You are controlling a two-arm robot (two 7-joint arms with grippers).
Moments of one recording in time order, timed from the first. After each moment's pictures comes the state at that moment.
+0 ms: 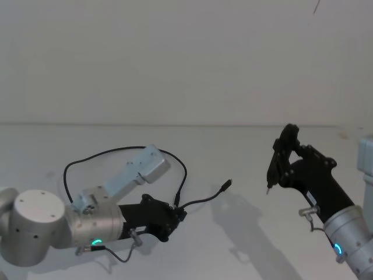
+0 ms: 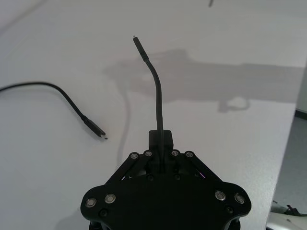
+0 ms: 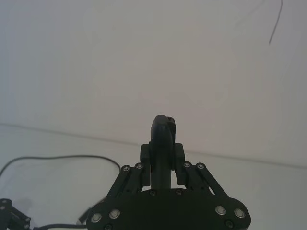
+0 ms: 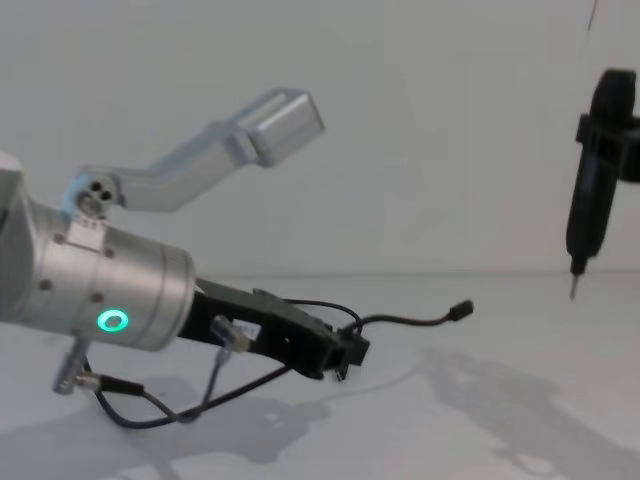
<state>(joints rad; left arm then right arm) -0.53 0.46 0.66 -1.53 -0.36 0.46 -0.54 0.03 0.32 -0.21 -1.83 0.31 0.05 0.09</state>
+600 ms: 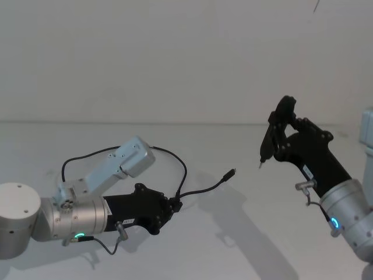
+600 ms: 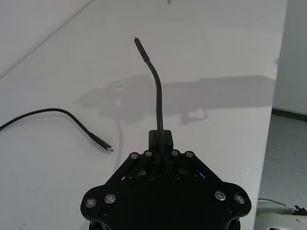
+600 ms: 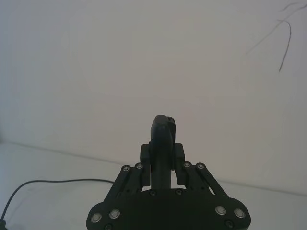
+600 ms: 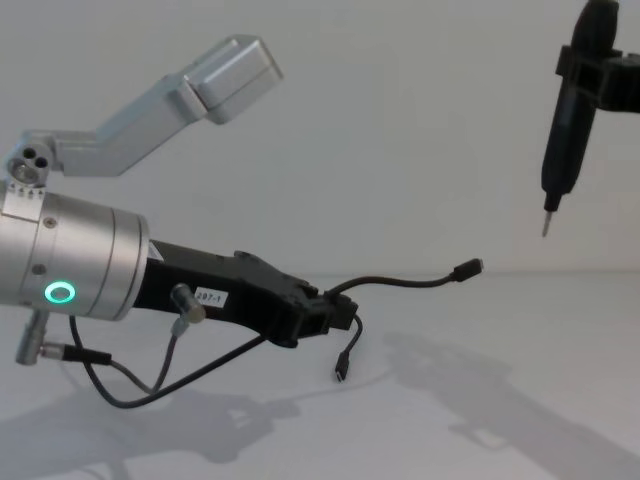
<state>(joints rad) -0.52 0.53 0.64 -1.56 -0.39 0.33 -0.64 0.11 0.29 -0.20 -1.82 0.33 0.06 0.13</state>
